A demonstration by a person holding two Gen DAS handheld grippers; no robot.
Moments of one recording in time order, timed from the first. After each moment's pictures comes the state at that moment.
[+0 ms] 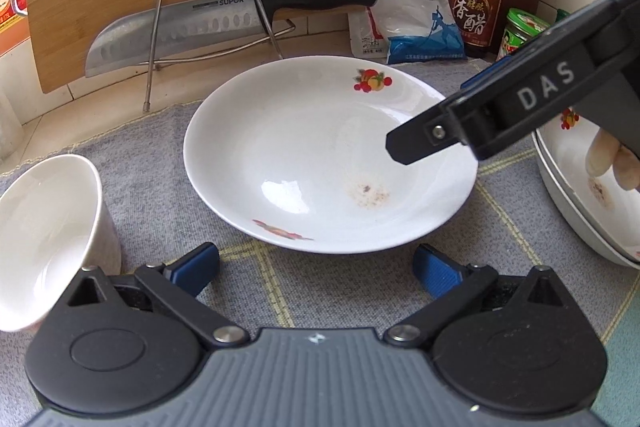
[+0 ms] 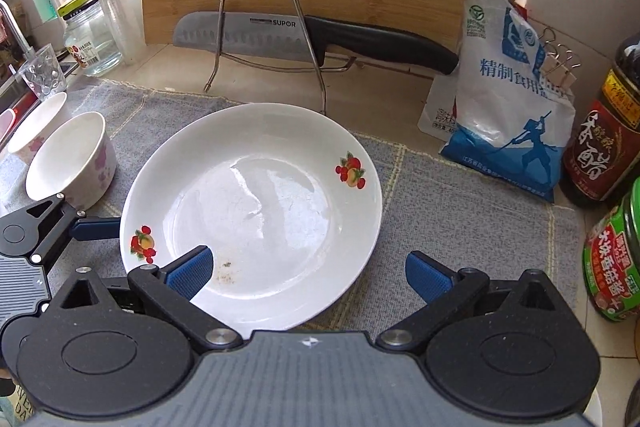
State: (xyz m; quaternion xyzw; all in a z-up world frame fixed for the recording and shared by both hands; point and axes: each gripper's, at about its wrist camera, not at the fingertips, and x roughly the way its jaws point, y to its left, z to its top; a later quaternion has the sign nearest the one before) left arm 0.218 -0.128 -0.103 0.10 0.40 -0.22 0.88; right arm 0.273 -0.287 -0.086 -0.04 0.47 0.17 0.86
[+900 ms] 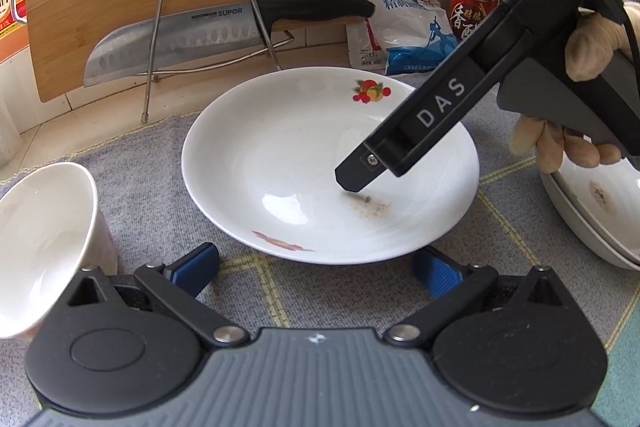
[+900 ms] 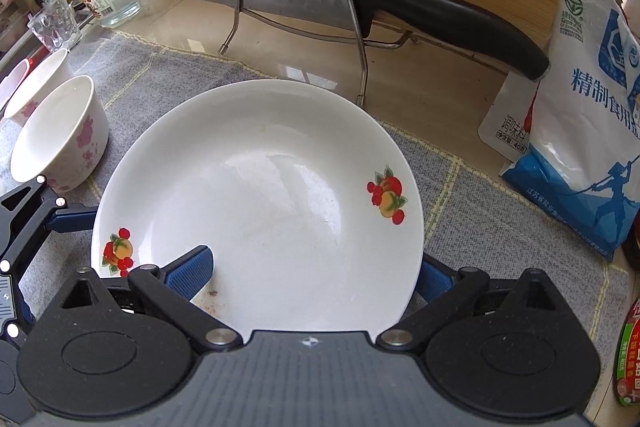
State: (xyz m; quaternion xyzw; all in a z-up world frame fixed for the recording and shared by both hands) left arm 0.219 -0.128 -0.103 0.10 0.38 -0.23 0.89; right arm 0.318 -0.266 -0.108 -0.09 0.52 0.24 0.82
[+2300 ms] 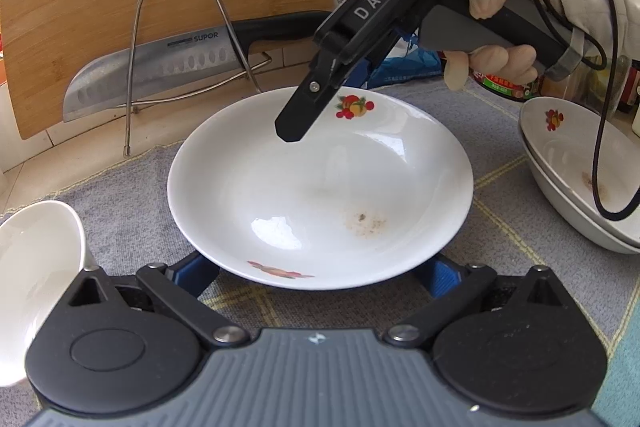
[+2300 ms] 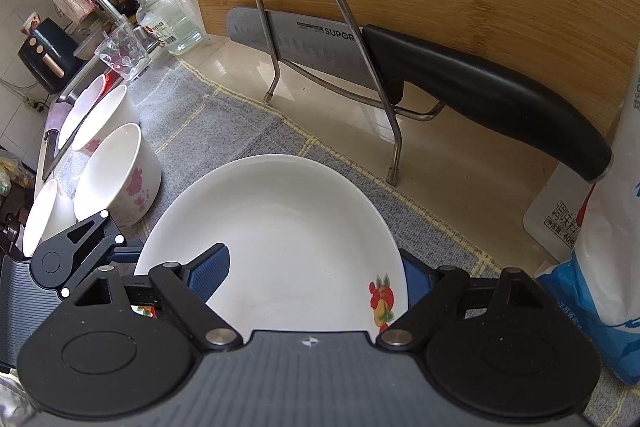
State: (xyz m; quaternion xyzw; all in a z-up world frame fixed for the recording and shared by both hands) left arm 0.217 -0.126 -0.100 0.12 0.35 -0.27 0.89; right arm 0.385 -0.285 -0.096 -0.02 0.52 0.38 0.77
